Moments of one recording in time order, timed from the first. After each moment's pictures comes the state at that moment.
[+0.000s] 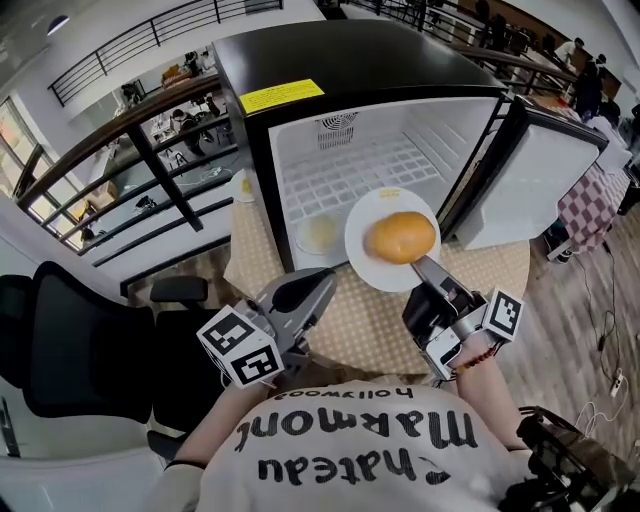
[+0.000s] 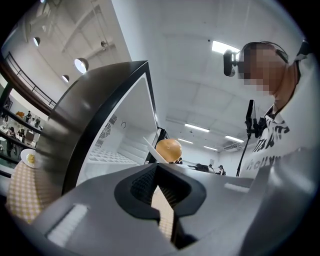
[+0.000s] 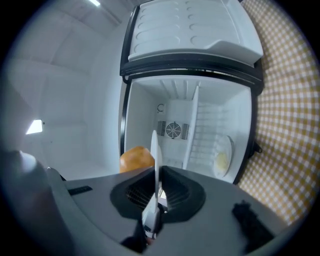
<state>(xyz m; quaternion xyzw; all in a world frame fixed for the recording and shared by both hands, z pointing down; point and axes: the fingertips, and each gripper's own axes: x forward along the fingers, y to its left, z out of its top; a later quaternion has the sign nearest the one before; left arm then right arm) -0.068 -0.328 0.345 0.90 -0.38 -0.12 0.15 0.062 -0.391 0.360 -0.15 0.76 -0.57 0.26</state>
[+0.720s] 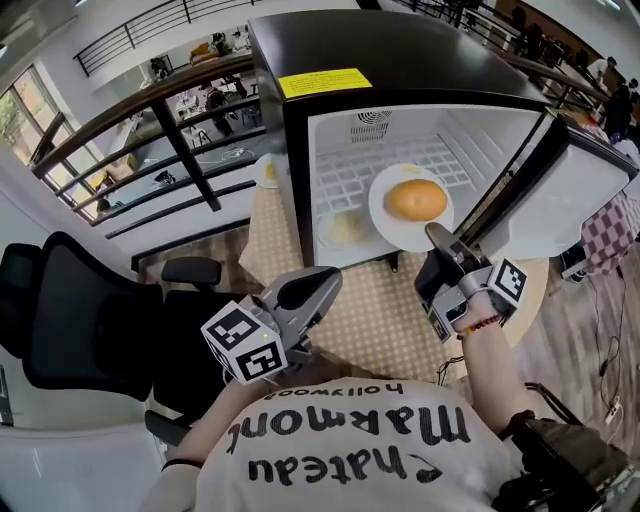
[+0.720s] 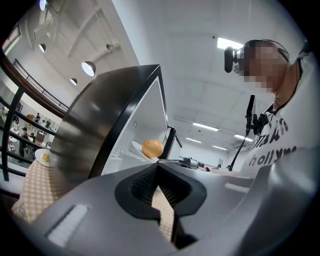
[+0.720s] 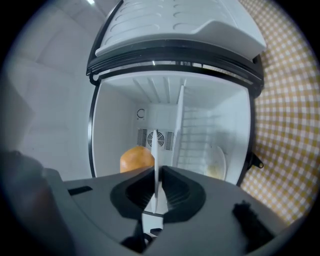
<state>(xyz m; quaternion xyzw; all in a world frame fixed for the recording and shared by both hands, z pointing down) -0.097 -0.331 0.364 0.88 -0.43 -0.11 0.16 0.039 -0.472 0.392 -0.22 0.72 -0.61 0.24</state>
